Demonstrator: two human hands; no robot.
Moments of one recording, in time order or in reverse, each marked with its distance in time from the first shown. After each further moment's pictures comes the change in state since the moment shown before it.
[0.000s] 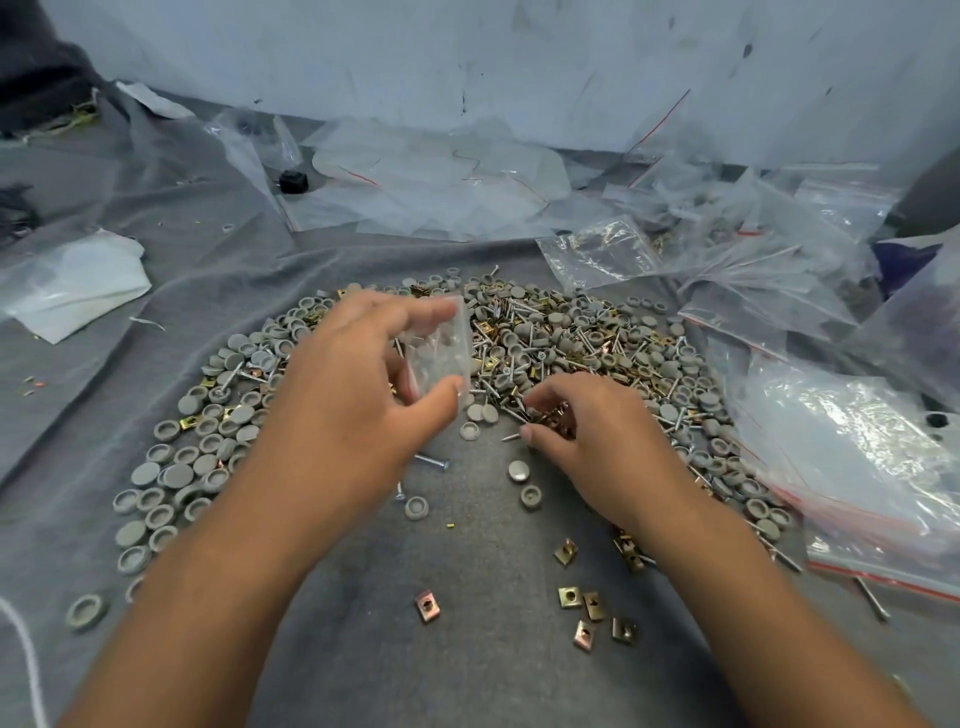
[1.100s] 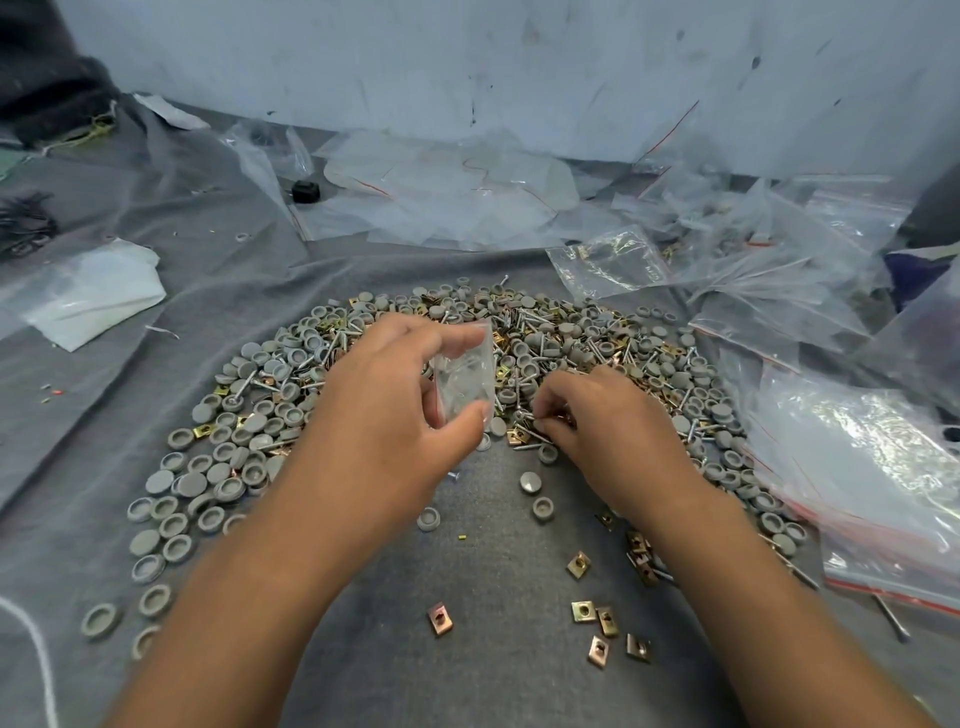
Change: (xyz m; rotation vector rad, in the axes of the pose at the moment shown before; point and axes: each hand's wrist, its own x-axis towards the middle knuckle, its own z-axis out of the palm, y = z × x) left_hand -0.002 0.001 0.005 0.046 -0.045 0.019; right_hand 0.018 0.001 0.003 -0.186 0.054 -0.155
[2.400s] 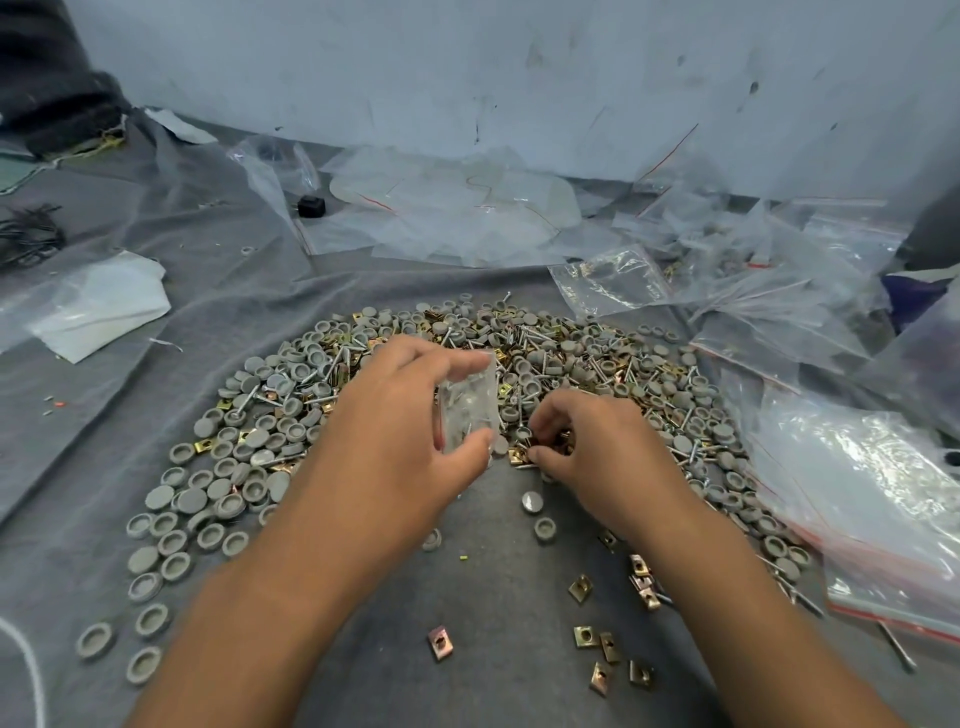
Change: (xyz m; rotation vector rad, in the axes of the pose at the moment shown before) left_hand 0.002 -0.005 0.004 0.086 -0.015 0.009; right_hand 0.002 -0.011 -0.008 0.160 -0.117 0.196
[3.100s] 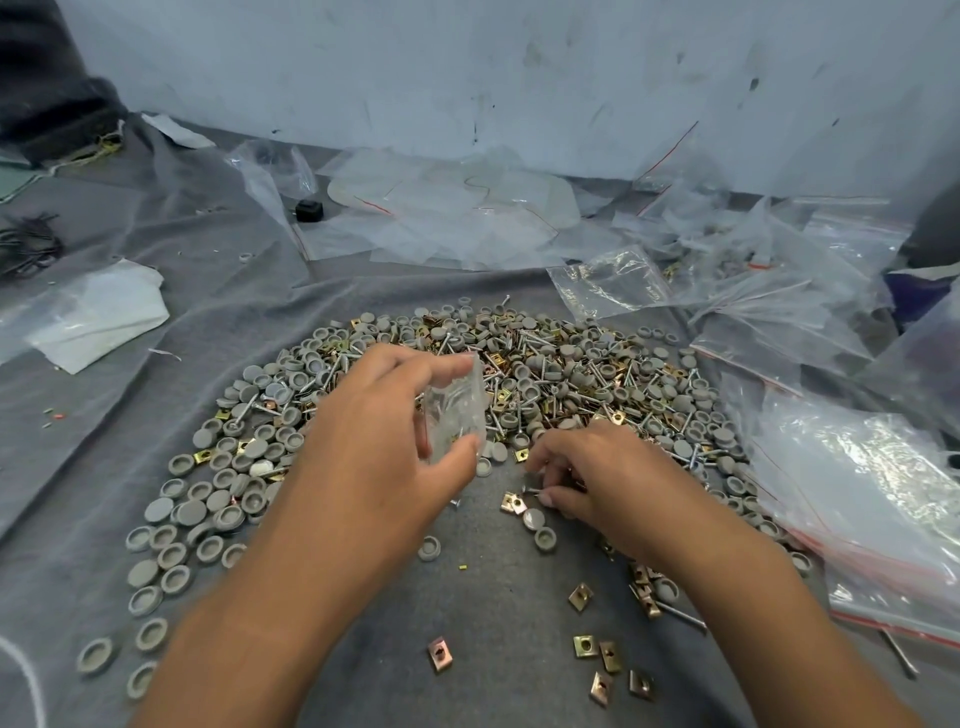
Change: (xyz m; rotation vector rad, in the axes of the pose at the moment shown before) left_hand -0.003 0.004 -0.007 -0.002 0.030 -0.039; right_hand -0.007 0.008 -0.012 -0.150 -0.279 -0.163
